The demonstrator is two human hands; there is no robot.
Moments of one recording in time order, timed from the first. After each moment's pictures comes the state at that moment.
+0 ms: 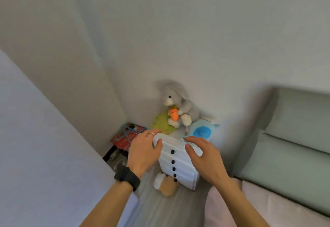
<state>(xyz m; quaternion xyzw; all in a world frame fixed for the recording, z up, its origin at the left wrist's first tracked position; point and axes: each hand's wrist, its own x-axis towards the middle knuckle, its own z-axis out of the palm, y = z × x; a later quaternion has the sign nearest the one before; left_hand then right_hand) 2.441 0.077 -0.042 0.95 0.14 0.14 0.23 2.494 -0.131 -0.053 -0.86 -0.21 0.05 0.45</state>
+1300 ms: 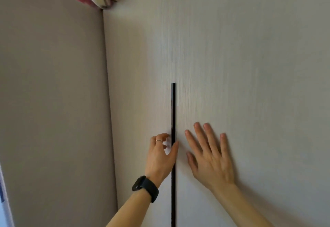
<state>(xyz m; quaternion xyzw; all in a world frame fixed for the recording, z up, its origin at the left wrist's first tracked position) 2.102 0.264 0.208 0.49 0.66 0.56 0.00 2.257 0.329 0.197 -0.37 -0.73 -0.43 0.38</state>
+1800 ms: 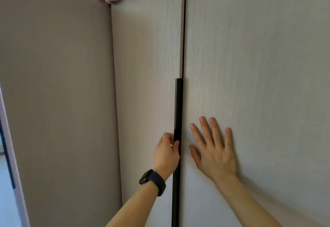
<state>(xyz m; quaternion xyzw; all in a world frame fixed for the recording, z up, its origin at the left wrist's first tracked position) 2.105 0.265 0.201 0.49 0.68 0.55 0.00 2.255 0.339 0.192 -0.38 -0.70 -0.48 0.38</state>
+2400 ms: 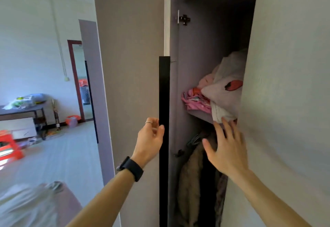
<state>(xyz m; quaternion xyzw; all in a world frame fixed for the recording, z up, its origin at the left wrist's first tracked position) 2.013 0.065 0.196 0.37 0.72 0.58 -0.04 2.182 0.242 0.171 -0.32 -0.87 -0.05 0.36</state>
